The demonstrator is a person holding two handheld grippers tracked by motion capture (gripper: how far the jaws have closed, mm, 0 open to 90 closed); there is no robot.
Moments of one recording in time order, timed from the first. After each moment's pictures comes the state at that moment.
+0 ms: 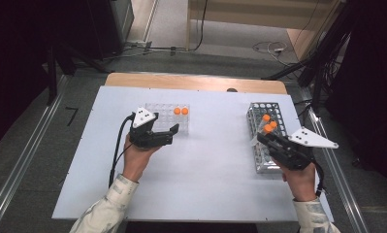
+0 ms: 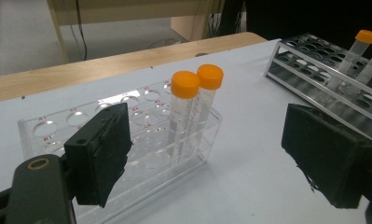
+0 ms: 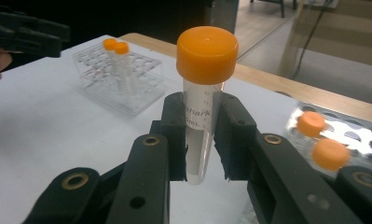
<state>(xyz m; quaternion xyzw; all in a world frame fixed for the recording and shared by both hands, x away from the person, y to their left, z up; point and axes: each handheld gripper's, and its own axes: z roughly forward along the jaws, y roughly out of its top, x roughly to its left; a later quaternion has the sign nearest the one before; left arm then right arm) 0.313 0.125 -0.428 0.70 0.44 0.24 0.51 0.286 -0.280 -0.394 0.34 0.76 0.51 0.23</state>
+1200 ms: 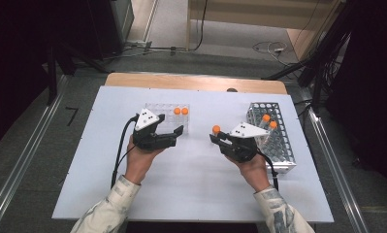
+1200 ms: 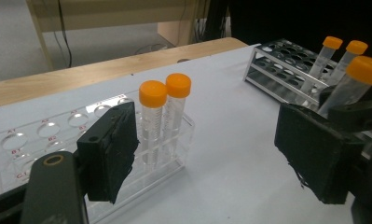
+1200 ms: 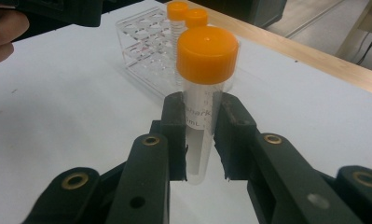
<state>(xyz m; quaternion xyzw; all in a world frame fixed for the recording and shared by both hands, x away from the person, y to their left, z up) 0.304 0.113 -0.422 0.70 0.42 0.22 0.53 0.317 -0.169 -0.428 0.29 0.81 0.47 0.18</state>
